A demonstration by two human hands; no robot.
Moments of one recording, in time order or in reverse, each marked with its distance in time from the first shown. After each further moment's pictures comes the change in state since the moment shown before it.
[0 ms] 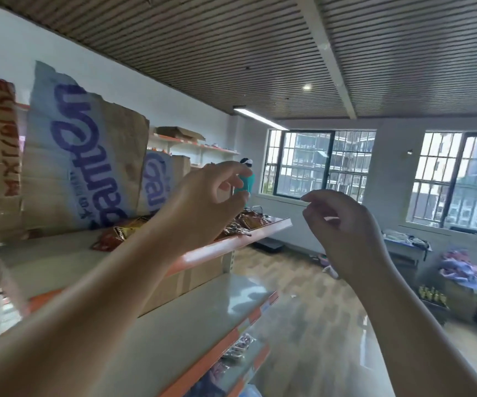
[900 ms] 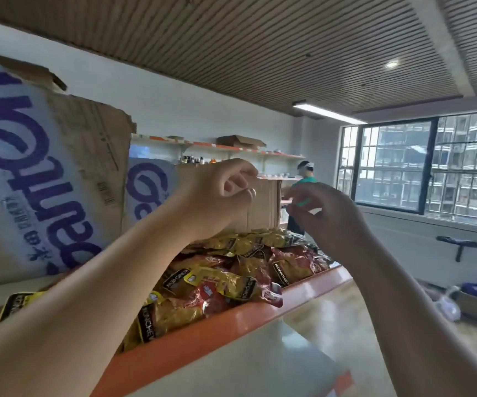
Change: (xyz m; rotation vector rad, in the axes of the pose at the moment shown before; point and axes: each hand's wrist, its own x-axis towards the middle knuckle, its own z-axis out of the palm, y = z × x) left_hand 0.188 -0.165 0.131 0.232 -0.051 -0.206; right_hand 0.252 0.244 0.171 0.140 -0.275 -0.214
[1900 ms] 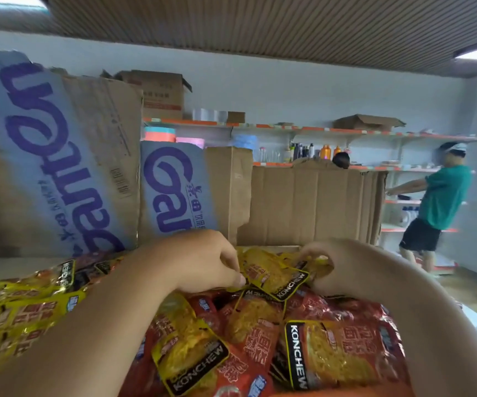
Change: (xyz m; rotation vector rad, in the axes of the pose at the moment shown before) left_hand 0.050 -0.076 0.099 0.560 -0.470 -0.731; right_hand 0.116 0.201 0.104 -0.151 -0.937 -0.095
